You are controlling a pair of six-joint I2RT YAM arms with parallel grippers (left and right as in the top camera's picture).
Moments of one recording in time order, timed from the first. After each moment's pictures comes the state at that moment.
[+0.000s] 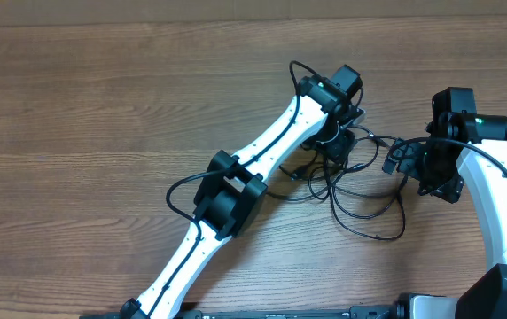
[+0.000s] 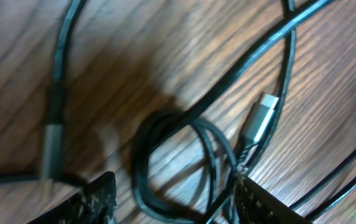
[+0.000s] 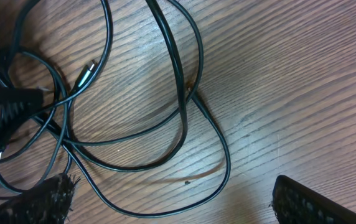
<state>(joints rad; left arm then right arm) -0.74 2.63 2.45 -1.22 0.30 -0.05 -0.10 1.51 1.20 -1.20 -0.02 0.38</state>
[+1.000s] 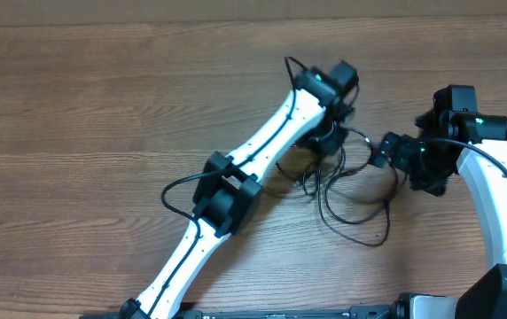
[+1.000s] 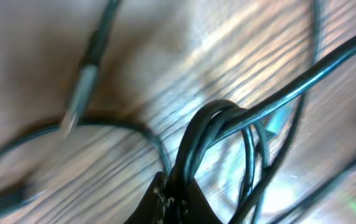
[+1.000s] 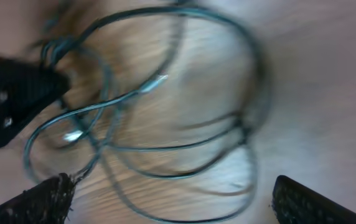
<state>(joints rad) -0.71 2.64 2.58 -1.41 0.26 -0.10 -0.10 1.51 1.20 -1.13 -0.28 0.30</state>
